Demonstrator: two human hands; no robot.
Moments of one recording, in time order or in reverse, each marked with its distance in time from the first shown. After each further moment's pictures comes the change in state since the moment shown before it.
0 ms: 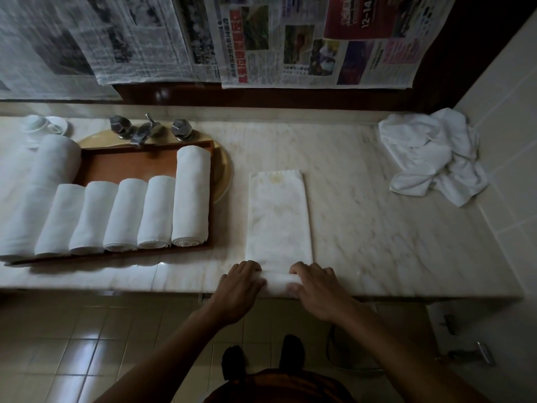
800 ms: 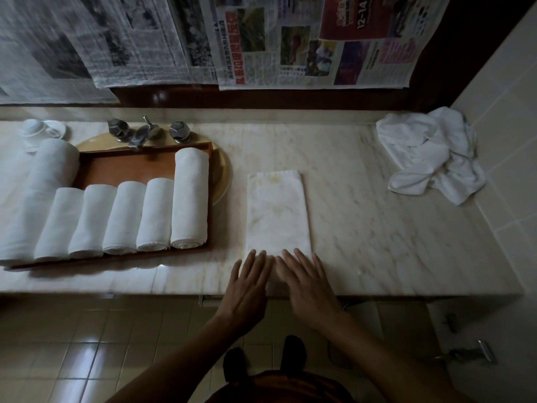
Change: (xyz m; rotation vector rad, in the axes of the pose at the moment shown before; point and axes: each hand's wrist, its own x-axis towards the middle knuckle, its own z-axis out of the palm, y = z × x) left_hand 0.004 0.002 0.037 0.506 0.129 0.151; right_hand 0.020 0.009 0.052 -0.246 0.310 -0.198
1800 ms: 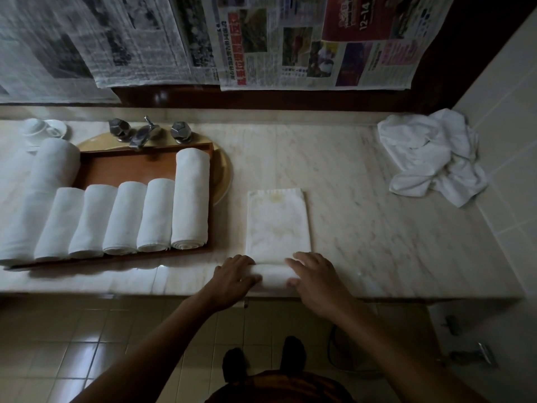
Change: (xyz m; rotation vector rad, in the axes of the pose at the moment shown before) left_hand 0.016 -0.044 -0.053 -0.563 -0.264 -0.198; right_hand 0.012 0.009 -0.040 0.158 -0.096 0.116
